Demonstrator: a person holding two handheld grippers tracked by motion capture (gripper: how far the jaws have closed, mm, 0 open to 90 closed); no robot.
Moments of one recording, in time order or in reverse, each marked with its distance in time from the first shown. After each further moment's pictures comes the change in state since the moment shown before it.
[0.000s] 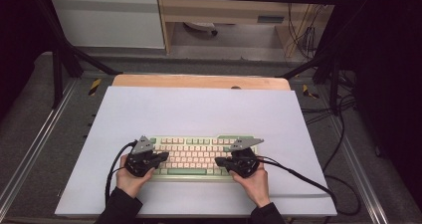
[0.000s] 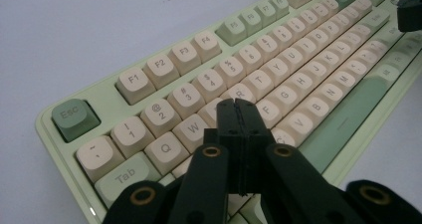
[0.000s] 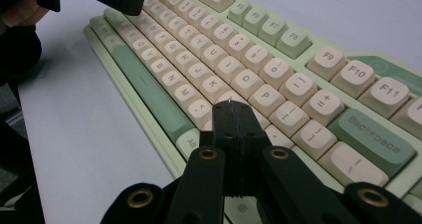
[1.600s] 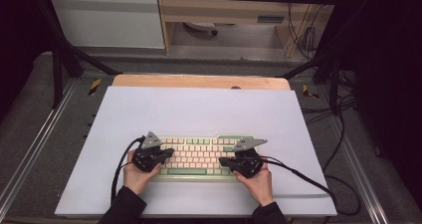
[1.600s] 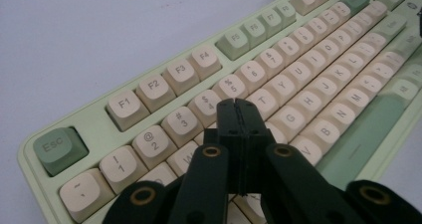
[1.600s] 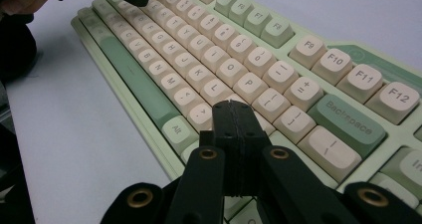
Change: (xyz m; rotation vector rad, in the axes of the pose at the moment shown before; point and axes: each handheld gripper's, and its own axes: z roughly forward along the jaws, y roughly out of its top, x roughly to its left) left arm -0.002 0.014 0.019 0.029 0.023 0.004; right arm -0.006 -0.005 -0.007 0.013 -0.028 -0.003
